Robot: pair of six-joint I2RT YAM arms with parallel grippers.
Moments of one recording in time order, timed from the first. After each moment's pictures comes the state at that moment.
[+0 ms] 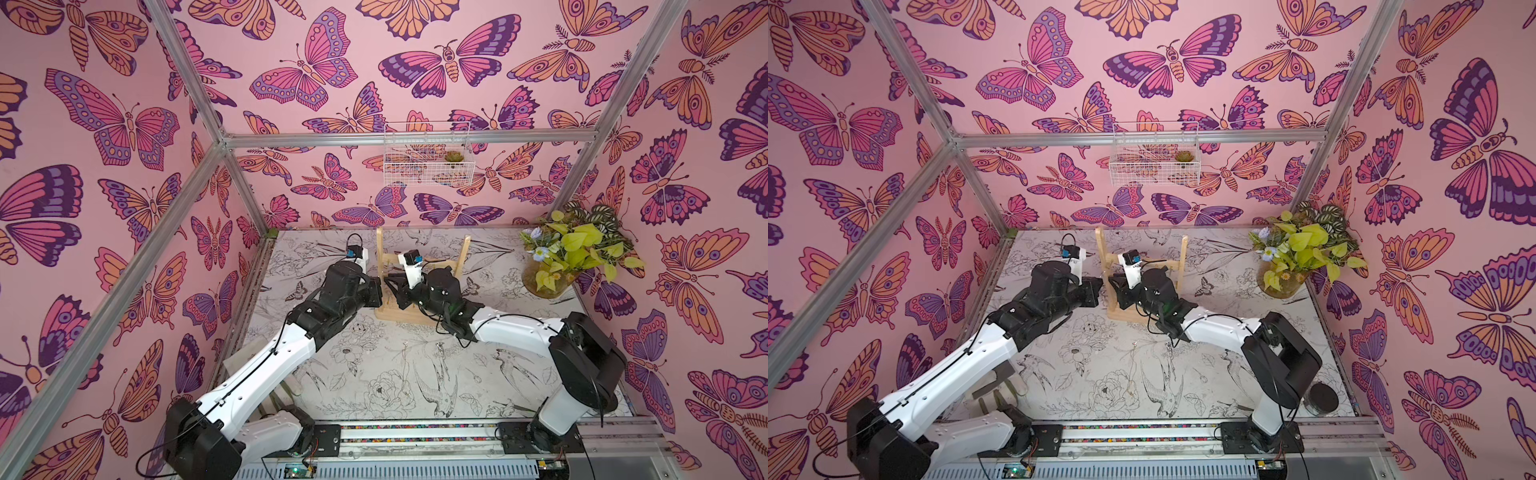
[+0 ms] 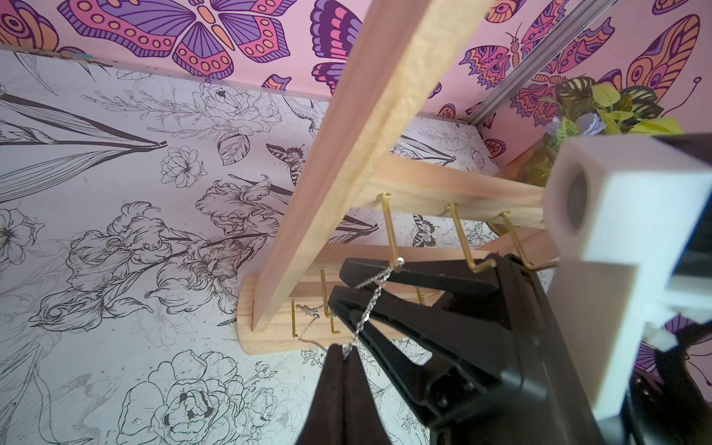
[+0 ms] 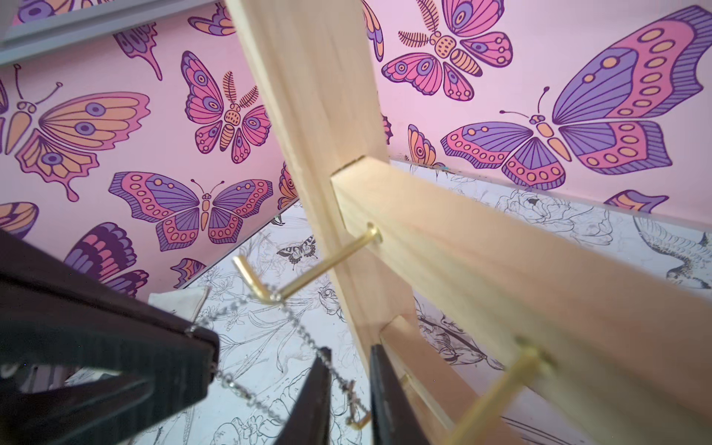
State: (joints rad) left arm -0.57 1.16 0.99 -0.35 -0.02 -0.48; right arm 0.81 1.69 1.00 0.50 -0.07 0.28
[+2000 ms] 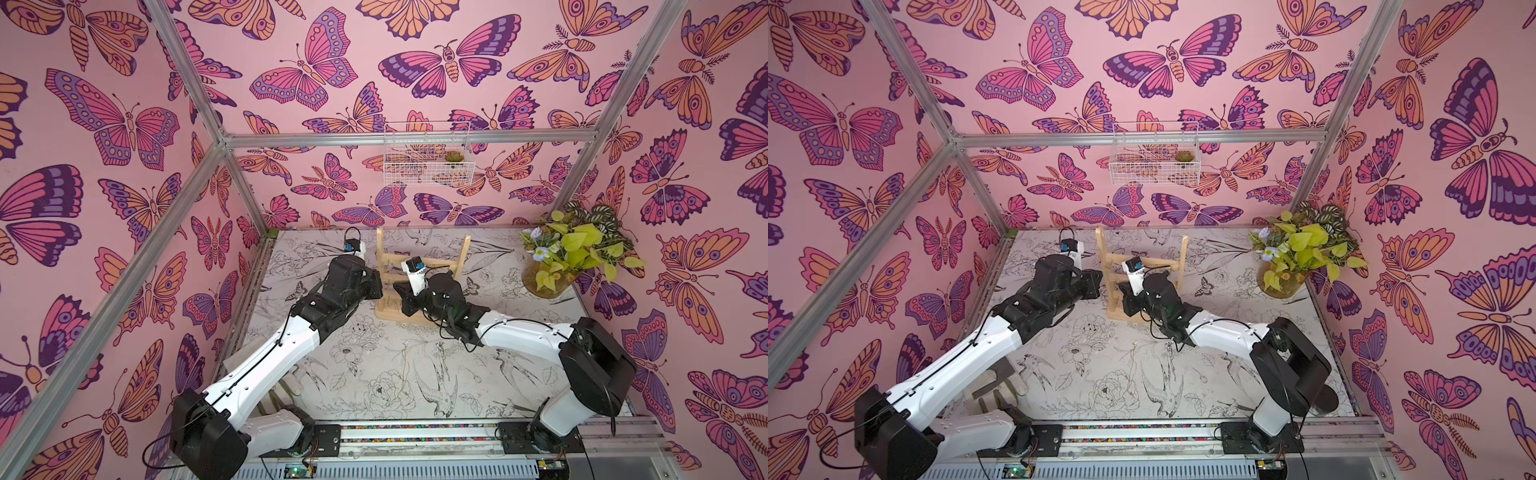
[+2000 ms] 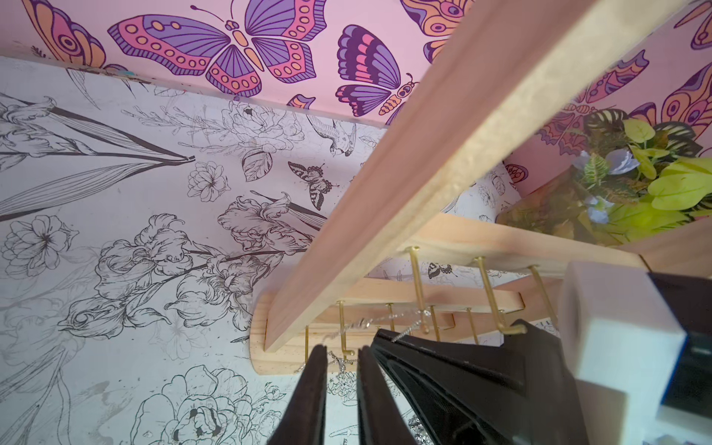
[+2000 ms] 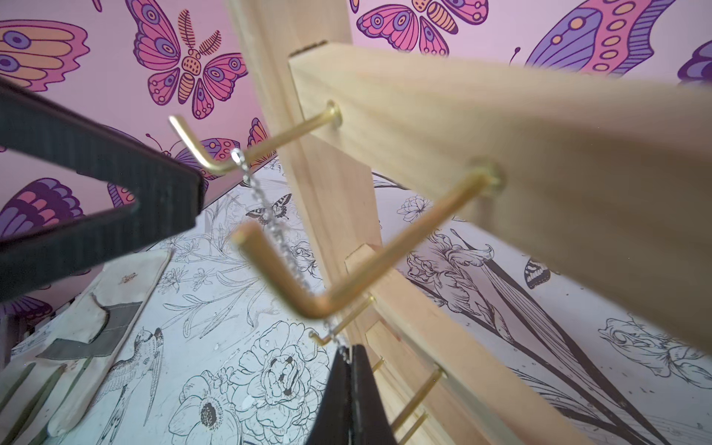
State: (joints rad) left arm -0.56 1.21 1.04 -0.35 -0.10 -0.51; right arm 0.82 1.63 0.95 0.37 0.00 0.21
